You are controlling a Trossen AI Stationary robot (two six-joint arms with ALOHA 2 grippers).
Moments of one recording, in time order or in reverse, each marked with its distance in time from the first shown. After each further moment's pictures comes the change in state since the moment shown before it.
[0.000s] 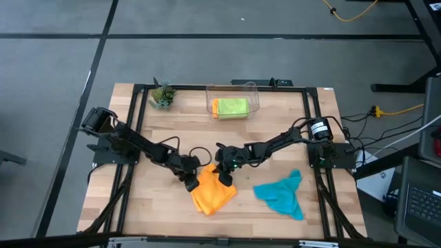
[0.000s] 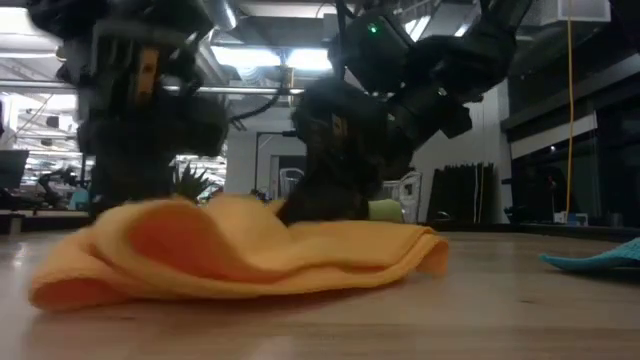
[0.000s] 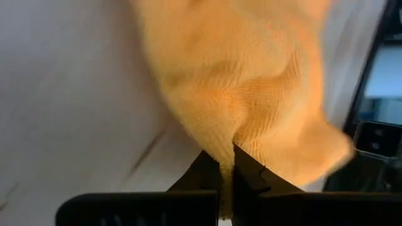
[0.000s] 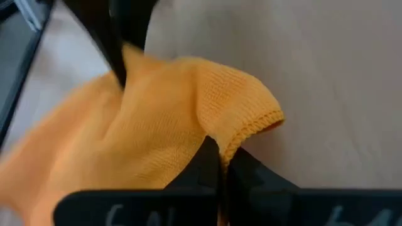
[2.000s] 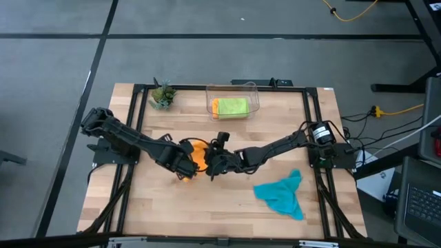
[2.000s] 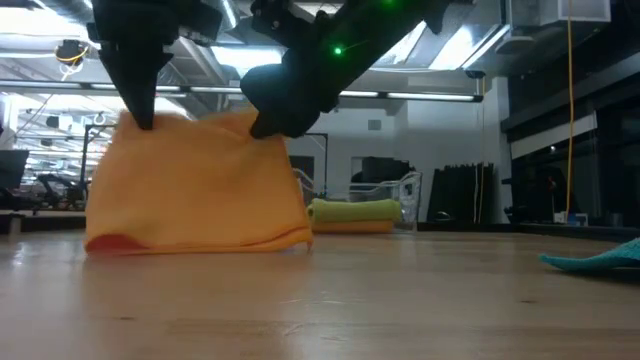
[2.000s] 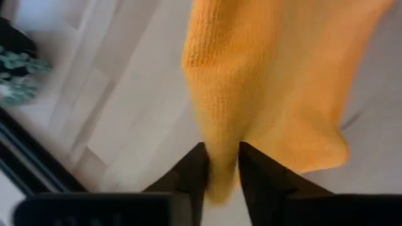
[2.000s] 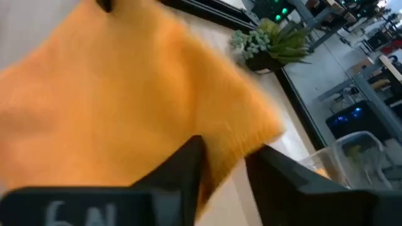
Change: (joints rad) left arm -0.065 -0.006 0.651 -1.457 -0.550 0.088; right arm 0.107 -0.006 0.349 -0.340 0.886 -0.573
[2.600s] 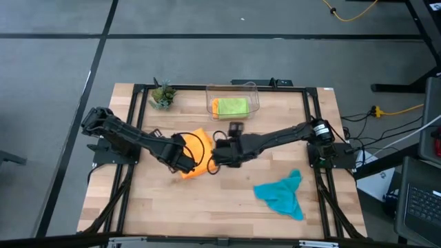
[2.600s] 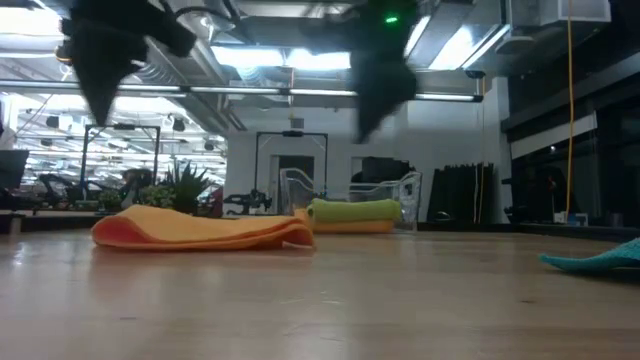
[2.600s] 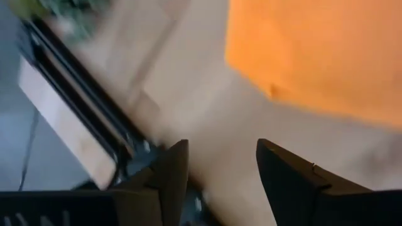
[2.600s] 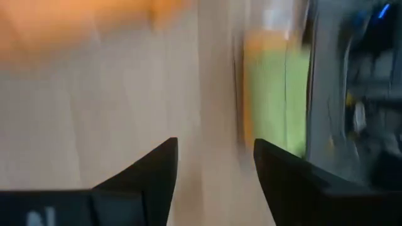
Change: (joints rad) left arm 0.035 0.000 0.000 -0.248 0.060 -0.103; right arm -0.055 0.000 0.361 -1.129 -0.119 0.247
